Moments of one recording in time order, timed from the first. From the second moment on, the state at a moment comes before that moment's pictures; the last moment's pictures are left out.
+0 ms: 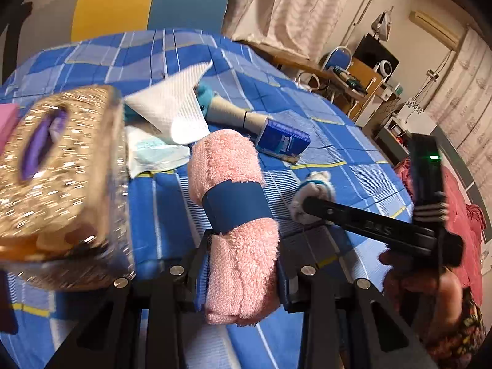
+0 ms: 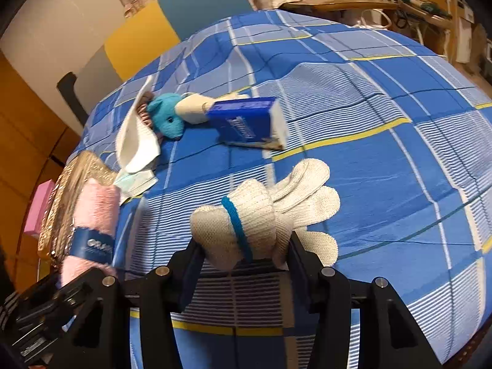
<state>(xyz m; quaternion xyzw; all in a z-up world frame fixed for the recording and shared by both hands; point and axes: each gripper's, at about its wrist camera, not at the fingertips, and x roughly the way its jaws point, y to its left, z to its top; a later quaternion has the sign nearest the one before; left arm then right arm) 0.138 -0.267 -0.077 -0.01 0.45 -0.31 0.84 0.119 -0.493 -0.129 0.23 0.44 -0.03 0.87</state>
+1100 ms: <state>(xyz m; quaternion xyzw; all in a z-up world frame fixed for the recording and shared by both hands) 0.212 0.034 -0.055 -0.07 0.45 -0.07 0.89 0.116 -0.455 -0.122 0.17 0.42 0.01 0.89</state>
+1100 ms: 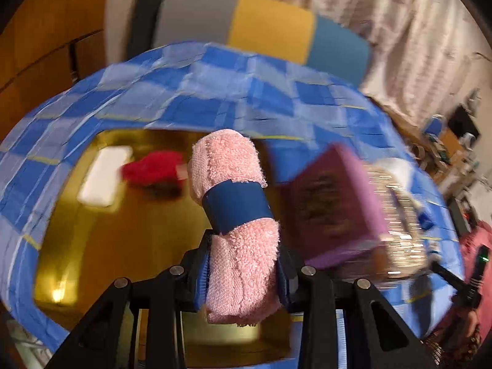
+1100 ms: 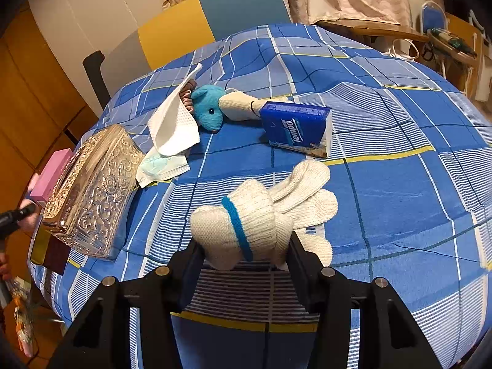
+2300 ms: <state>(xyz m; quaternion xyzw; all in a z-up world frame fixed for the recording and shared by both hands) 0.156 0.136 -0.083 -0.14 0.43 0.01 0.89 0.090 -0.381 -0.027 0.16 0.32 0.03 0.93</state>
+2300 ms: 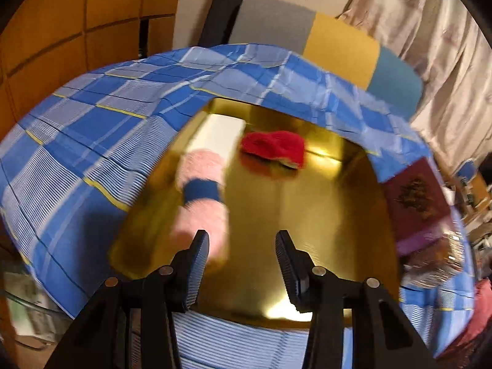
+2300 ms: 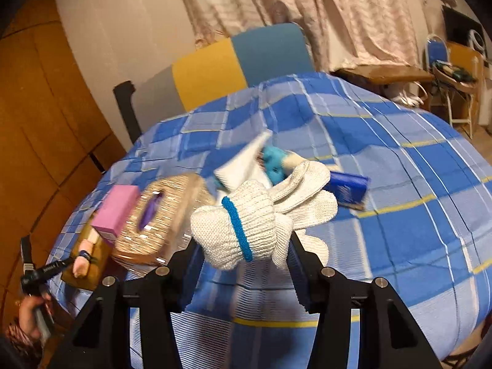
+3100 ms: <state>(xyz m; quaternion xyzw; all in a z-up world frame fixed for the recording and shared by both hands) 0.090 0.148 -0.084 -0.21 0.36 0.00 0.91 0.179 -0.103 0.011 0.02 0.34 0.24 0.91</state>
